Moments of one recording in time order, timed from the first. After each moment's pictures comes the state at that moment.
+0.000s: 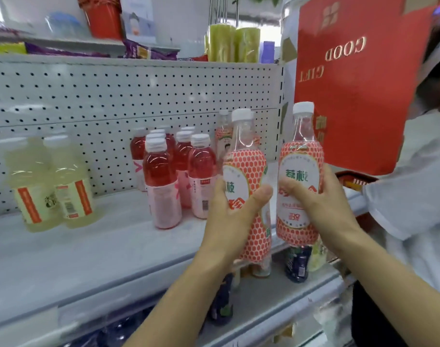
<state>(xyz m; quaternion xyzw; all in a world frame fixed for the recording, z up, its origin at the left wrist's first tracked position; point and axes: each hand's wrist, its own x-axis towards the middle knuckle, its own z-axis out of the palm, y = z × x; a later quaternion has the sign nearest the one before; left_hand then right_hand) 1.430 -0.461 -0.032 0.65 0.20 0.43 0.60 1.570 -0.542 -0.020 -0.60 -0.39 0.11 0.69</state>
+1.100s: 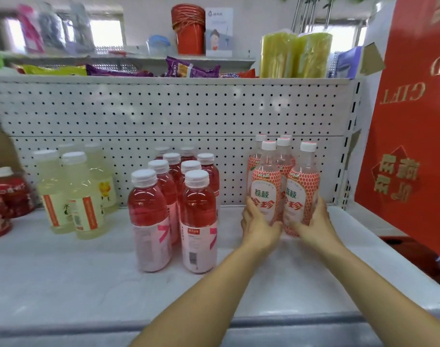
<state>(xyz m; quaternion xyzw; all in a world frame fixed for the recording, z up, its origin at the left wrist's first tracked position) 1.623 -0.304 -0.060 0.69 0.49 0.36 0.39 1.760 -0.339 -0.065 -0.70 -0.47 0.15 0.52</state>
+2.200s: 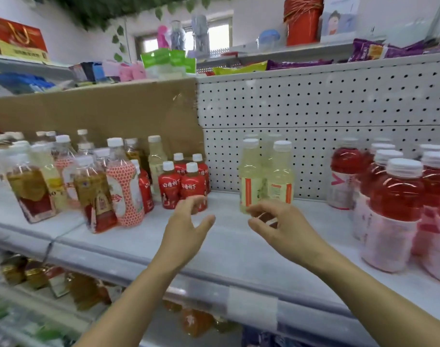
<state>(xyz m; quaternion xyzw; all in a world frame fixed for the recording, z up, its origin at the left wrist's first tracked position) 1.082 -0.325 -0.048 0.64 0.60 0.47 0.14 1.298 -0.321 -0.030 -0.45 -0.78 0.20 0.39</state>
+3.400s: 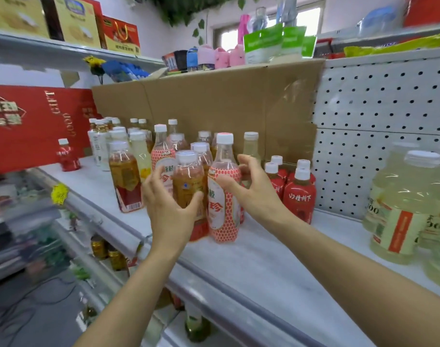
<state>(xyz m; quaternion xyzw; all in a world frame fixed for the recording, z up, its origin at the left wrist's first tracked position) 0.867 -0.287 -0.038 0.42 0.65 0.63 -0.04 1.013 -0.206 0.002 -0.27 -0.76 0.40 0.43</state>
